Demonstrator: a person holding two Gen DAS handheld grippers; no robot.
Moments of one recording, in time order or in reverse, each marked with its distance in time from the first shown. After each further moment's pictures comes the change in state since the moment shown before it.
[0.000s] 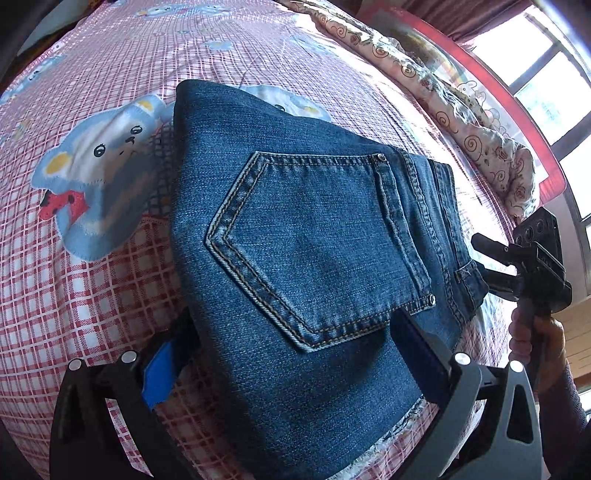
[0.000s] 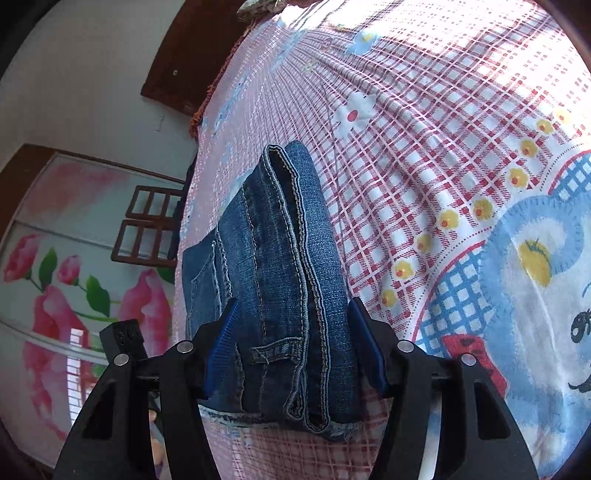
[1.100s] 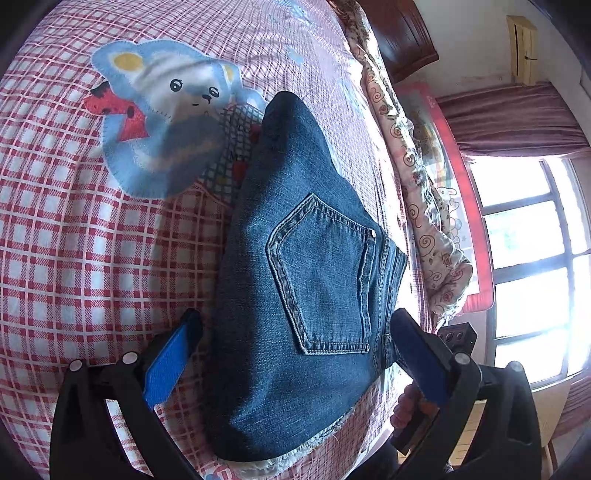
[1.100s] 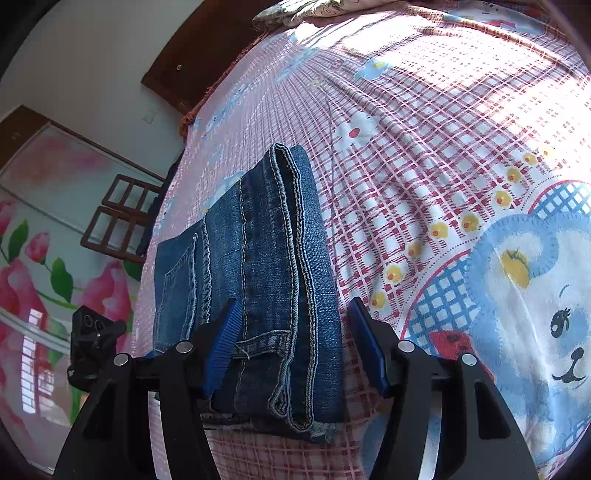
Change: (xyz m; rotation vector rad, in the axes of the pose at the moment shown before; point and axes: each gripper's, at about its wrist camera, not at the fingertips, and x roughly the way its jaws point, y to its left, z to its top) left arm -0.018 0.076 -0.014 -0.454 -0.096 -0.357; right arm 0.000 0.010 -0.008 -0.097 -0.095 -0.100
